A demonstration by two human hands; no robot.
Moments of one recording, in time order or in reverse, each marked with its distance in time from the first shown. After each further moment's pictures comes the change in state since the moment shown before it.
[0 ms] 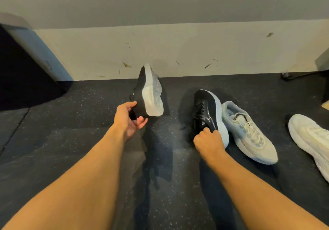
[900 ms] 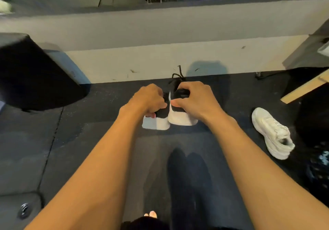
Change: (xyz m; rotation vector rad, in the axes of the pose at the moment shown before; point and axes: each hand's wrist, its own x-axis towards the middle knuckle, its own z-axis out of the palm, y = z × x) left_hand -0.212 0.127 0.108 1.573 -0.159 0.253; right_hand -0.149 0.054 -0.267 1.082 0.354 0.005
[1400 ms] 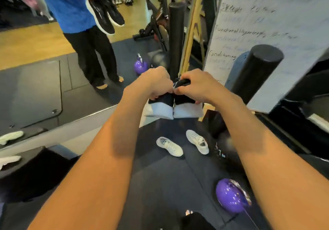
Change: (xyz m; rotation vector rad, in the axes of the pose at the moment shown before) left_hand -0.386 0.375 -0.295 0.345 0.024 0.603; right_hand -0.228 -0.304 -0.466 -0.132 0.218 0.179
